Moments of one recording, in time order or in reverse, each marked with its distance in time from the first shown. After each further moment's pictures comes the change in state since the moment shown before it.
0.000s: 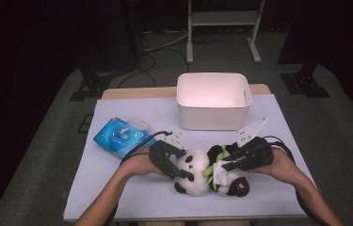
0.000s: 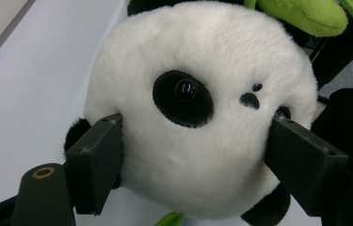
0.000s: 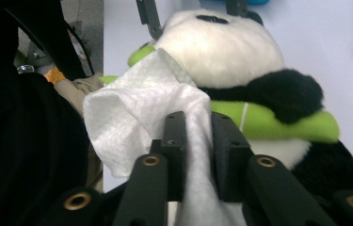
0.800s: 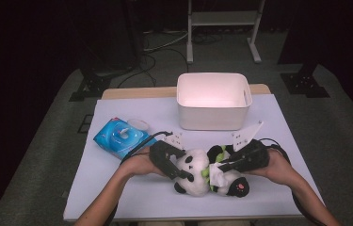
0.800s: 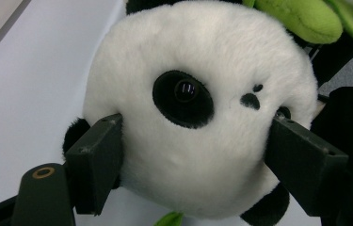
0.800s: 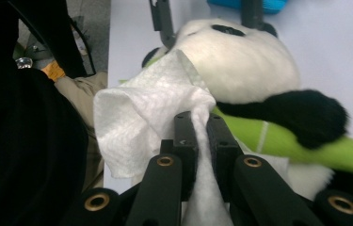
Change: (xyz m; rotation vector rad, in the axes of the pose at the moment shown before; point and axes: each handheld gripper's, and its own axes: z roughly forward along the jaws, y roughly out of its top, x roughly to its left) left arm 0.000 0.000 0.001 0.006 -0.003 0.000; right arm 0.008 0.004 0.006 -0.001 -0.016 -0.042
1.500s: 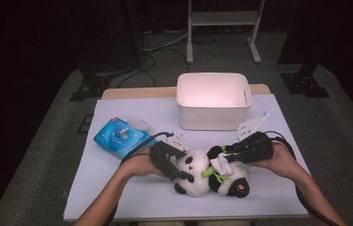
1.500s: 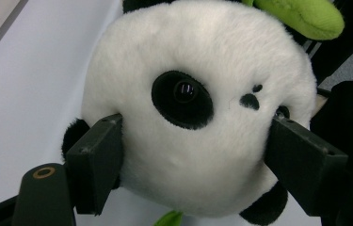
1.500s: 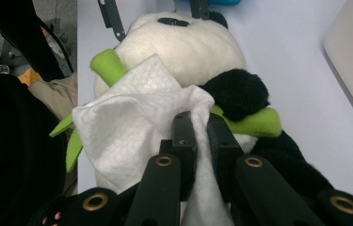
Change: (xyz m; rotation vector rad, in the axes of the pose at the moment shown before) left arm -0.004 0.002 0.000 0.018 0.007 0.020; right arm -0.019 -0.003 -0.011 0.012 -0.062 0.046
